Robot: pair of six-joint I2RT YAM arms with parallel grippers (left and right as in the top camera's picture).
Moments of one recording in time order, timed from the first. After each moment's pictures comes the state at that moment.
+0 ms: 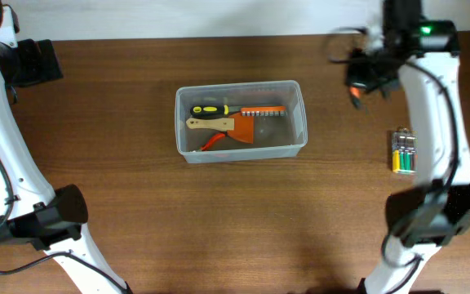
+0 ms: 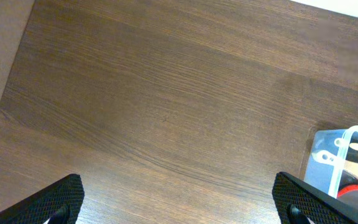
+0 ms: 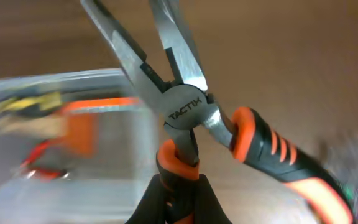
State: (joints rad) left arm 0.31 2.15 2.79 -1.69 -0.02 0.02; right arm 0.05 2.00 2.19 -1.33 -0.13 0.09
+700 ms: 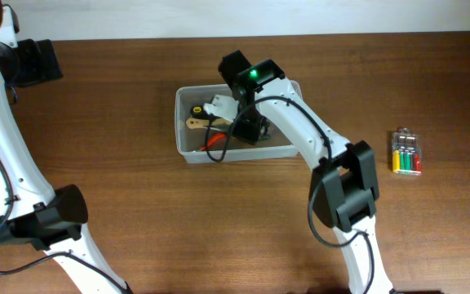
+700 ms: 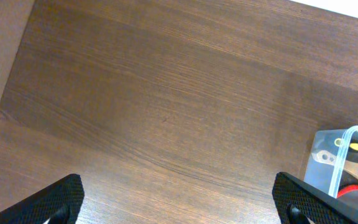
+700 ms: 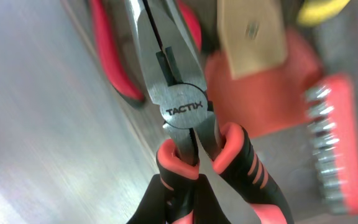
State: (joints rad) left arm 0.31 2.15 2.79 -1.69 -0.03 0.02; right arm 0.50 2.34 2.13 -1.29 -0.08 -0.67
